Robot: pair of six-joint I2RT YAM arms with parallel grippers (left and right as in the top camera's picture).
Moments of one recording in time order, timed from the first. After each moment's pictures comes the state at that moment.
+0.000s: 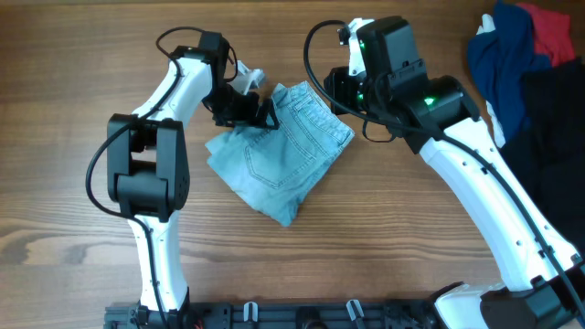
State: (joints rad) left arm -0.17 2.27 1.73 -1.03 0.55 0.16; right arm 0.46 1.57 1.56 -0.81 -0.06 0.28
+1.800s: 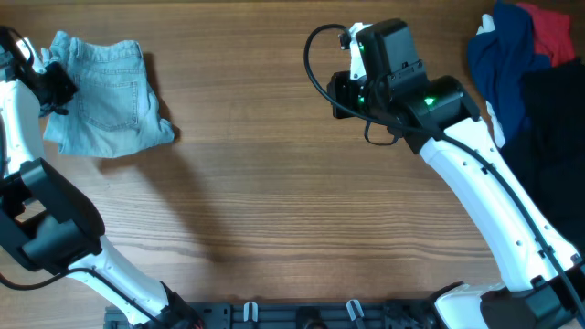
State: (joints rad) left arm 0.50 2.03 1.73 -0.75 0.07 -0.12; right arm 0.46 1.57 1.56 -0.85 -0.05 0.28
